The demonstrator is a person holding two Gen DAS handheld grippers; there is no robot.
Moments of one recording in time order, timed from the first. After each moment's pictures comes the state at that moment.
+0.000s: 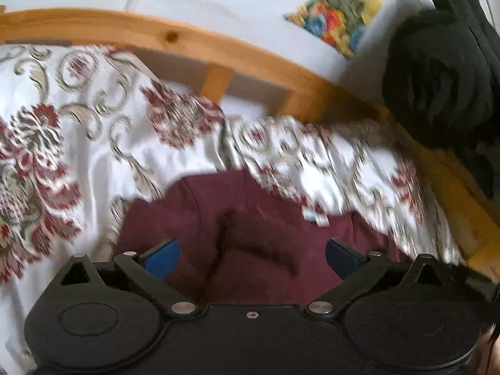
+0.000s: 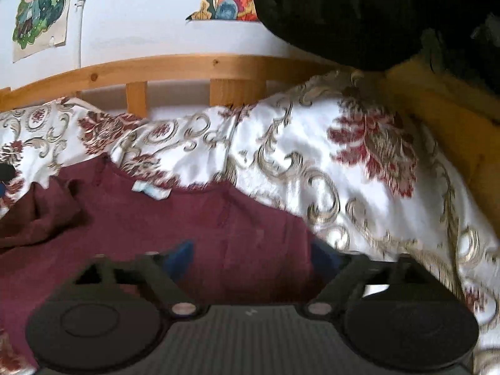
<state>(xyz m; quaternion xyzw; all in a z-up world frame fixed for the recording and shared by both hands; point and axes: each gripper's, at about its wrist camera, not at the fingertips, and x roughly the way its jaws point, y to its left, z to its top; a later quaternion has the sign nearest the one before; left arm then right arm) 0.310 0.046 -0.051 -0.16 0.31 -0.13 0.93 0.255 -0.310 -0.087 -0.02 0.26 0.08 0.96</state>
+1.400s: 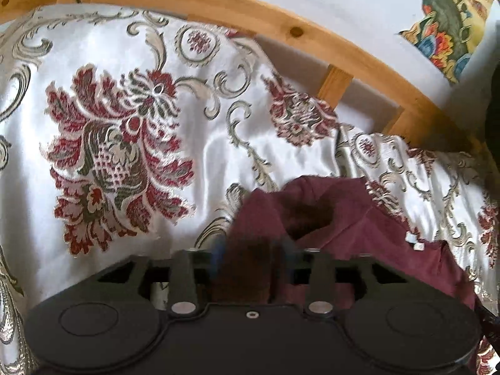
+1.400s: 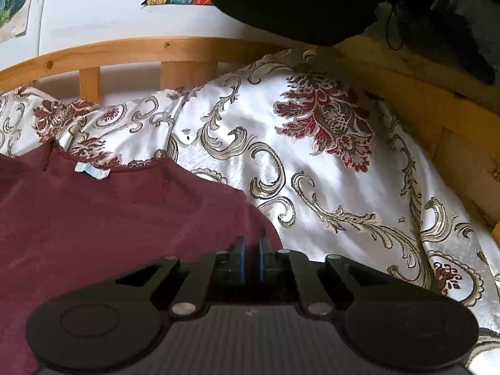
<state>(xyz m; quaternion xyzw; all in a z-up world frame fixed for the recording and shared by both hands) 0.313 0.100 -0.075 -0.21 0.32 0.05 0.92 0.267 -0.337 -0.108 -0.03 0.25 0.00 0.97</state>
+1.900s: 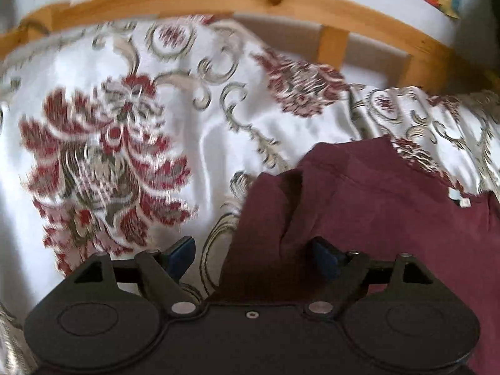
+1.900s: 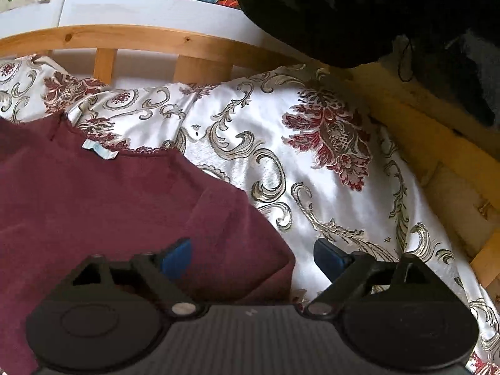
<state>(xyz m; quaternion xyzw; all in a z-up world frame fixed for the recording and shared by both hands) 0.345 0.079 -0.101 -0.10 0.36 0.08 0.92 0.256 -0.323 -0.107 -0.10 0.23 -0.01 0.97</state>
